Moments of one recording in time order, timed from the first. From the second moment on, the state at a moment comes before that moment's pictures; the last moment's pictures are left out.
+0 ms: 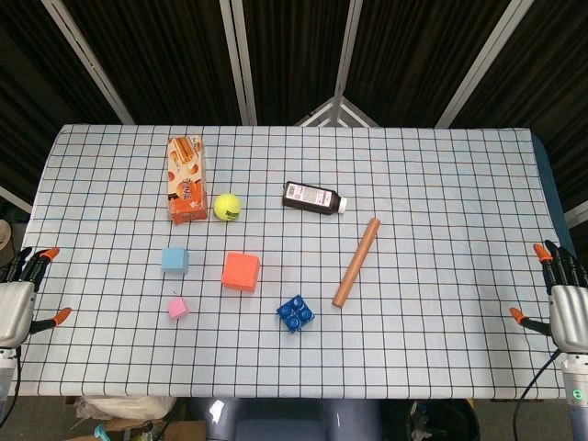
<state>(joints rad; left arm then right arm) -0.14 -1.13 -0.07 -1.66 1.38 1.41 0.12 0.11 -1.15 0.14 -1.49 -1.40 1.45 0.05</state>
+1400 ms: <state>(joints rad) -0.27 -1.07 -0.12 -1.78 1.31 1.19 0.08 0.12 -1.13 0.12 -1.47 -1.42 1.41 0.12</state>
